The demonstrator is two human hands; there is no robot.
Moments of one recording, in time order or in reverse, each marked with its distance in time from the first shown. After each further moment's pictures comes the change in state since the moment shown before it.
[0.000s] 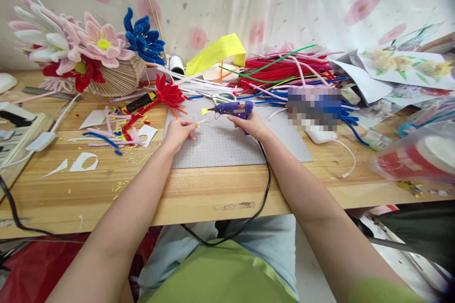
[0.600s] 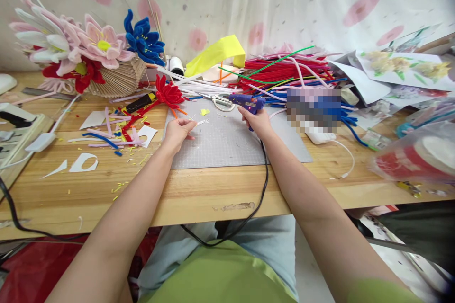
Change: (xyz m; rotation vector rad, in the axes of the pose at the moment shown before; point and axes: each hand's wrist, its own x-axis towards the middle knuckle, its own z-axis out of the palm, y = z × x) left_hand 0.001 0.000 0.000 -0.044 0.041 0.010; right_hand 0.014 0.022 -0.010 0.051 0.333 0.074
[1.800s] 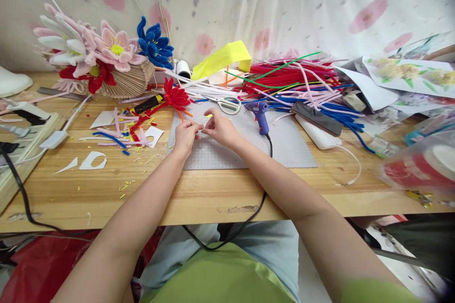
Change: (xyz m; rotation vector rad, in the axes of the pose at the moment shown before) left_hand -0.008 -0.004 0.008 -0.110 0.050 0.074; right_hand -0.039 -0.055 0.084 -0.242 -0.431 -0.328
